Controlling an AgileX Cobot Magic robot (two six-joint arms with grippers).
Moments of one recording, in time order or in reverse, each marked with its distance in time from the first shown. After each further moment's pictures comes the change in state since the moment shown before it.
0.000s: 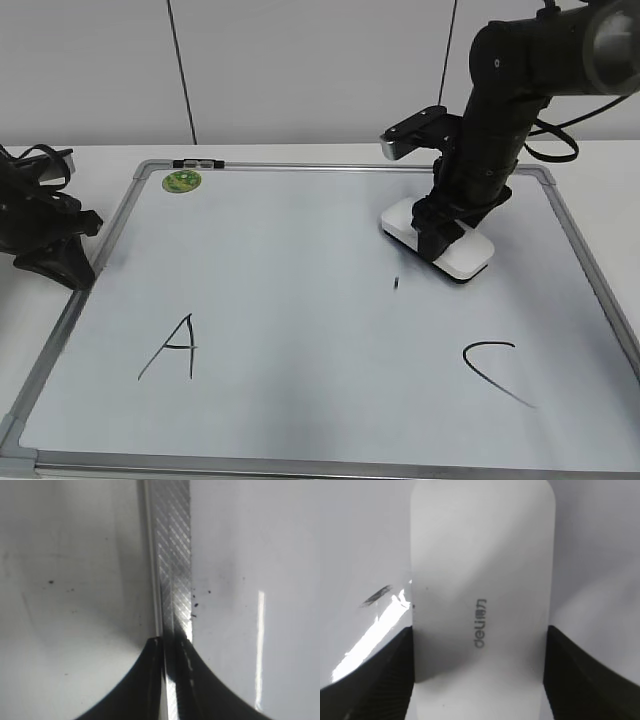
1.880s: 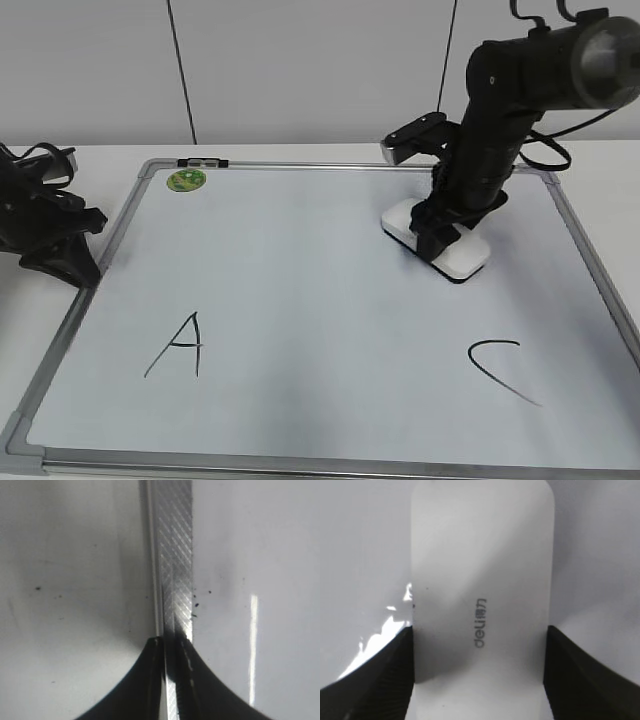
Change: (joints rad) left arm 0.000 0.004 0.000 -0.022 -0.007 0.000; right arm -0.017 0.046 -0.011 -0.005 -0.086 0.013
